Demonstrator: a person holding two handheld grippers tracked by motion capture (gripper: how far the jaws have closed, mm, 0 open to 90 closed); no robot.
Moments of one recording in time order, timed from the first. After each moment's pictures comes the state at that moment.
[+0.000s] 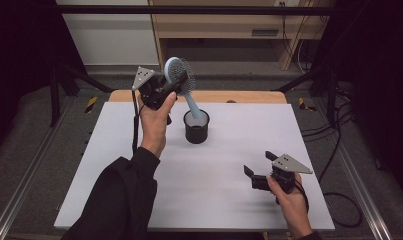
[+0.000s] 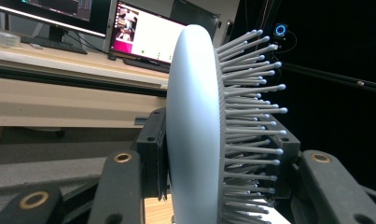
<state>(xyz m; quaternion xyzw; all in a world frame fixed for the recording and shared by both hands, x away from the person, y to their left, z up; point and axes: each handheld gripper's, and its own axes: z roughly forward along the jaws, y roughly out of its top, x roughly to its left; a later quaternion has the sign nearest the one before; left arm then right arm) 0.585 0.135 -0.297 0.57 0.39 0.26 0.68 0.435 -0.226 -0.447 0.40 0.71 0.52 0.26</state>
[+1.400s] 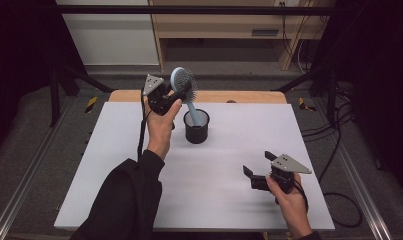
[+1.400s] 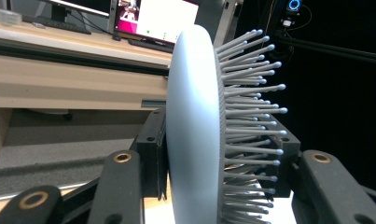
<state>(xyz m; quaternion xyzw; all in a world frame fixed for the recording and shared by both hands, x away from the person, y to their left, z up) 0.600 0.126 -0.333 0.59 0.41 0.25 0.65 0.435 -0.223 -0.447 0.40 0.71 0.51 0.26</state>
